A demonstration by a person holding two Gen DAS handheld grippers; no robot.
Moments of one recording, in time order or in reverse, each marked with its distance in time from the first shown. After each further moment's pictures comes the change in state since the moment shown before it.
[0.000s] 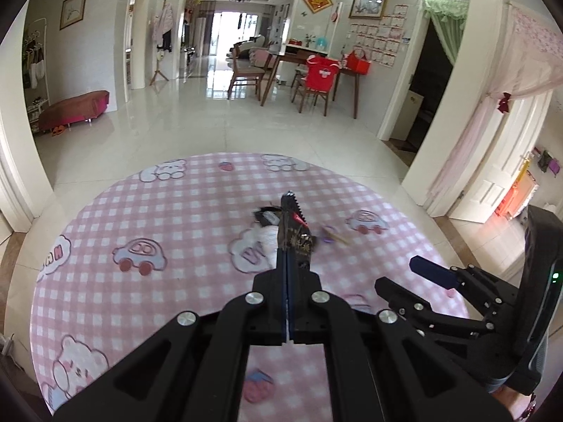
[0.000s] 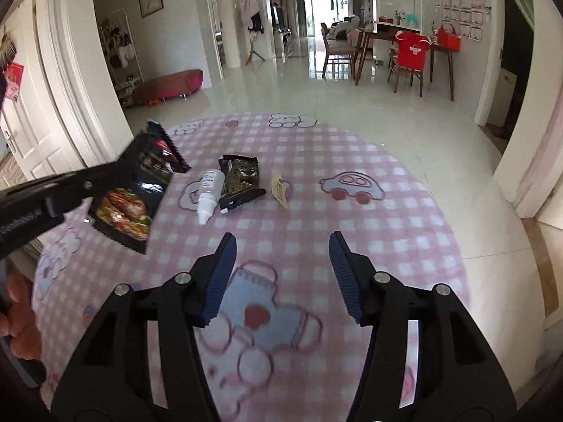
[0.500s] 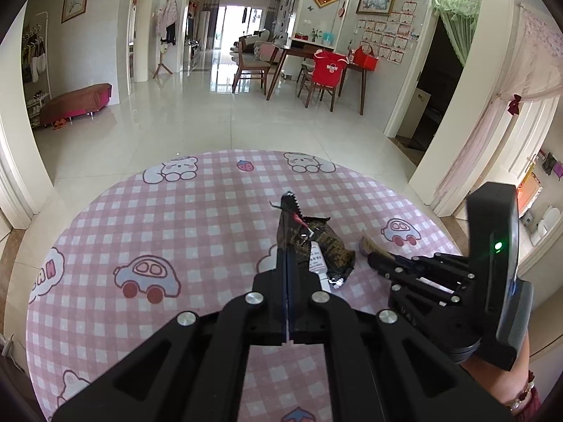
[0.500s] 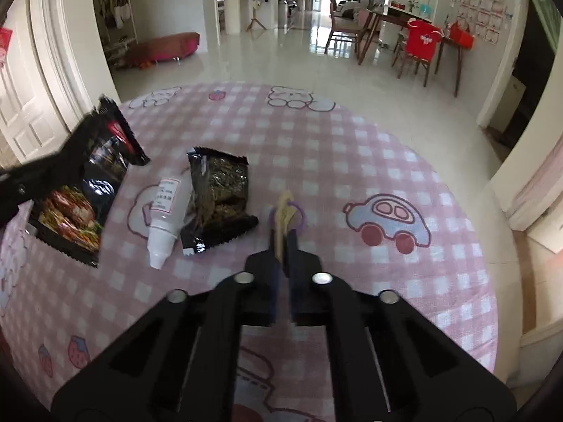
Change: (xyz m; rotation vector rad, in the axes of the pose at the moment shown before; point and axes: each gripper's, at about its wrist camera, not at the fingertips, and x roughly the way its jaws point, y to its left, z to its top) left arm 0.036 0.028 0.014 -0.011 0.023 -0.003; right arm 0.081 0.011 0.033 -0.075 0.110 -0.036
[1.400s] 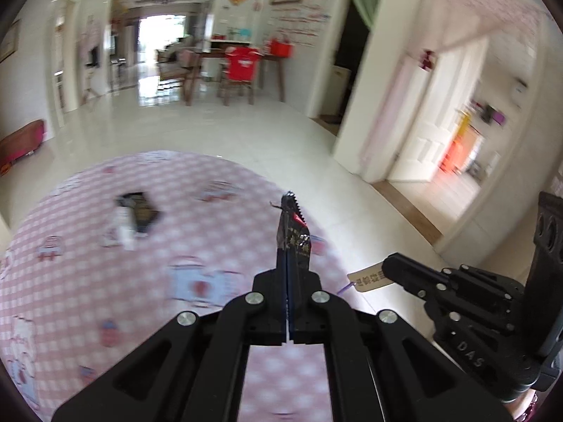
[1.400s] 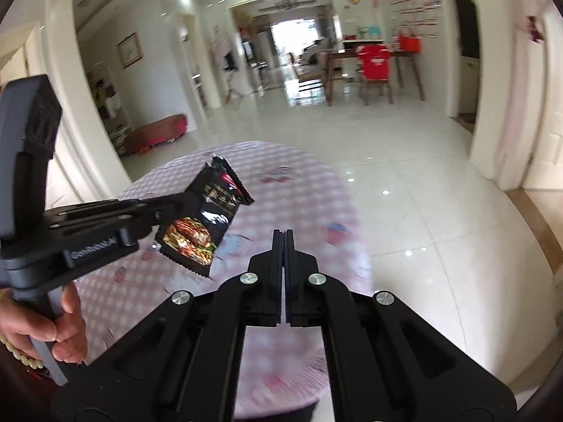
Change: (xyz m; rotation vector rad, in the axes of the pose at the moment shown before) left arm -0.079 -0.196 -0.070 0.225 0.028 -0.245; right arm -0.241 -0.094 -0.151 0.263 -0.259 0.021
